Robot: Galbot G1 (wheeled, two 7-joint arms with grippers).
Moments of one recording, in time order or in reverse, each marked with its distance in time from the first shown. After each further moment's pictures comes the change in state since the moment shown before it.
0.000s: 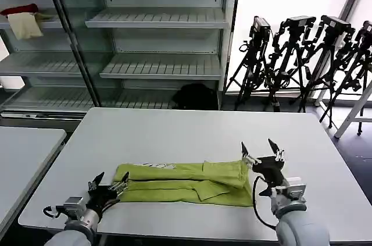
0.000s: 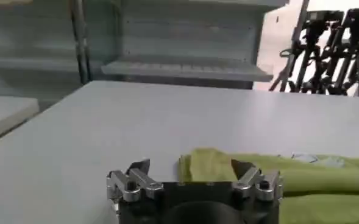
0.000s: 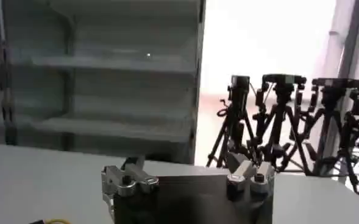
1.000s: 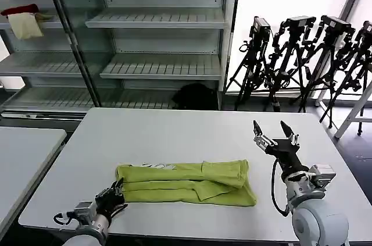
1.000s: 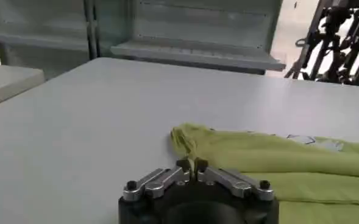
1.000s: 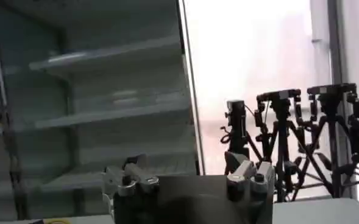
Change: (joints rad) left arm -0.001 -0.059 0.054 0.018 0.024 0.025 -0.070; right arm 0.048 -0.002 0.077 0.035 0.184 -0.011 0.013
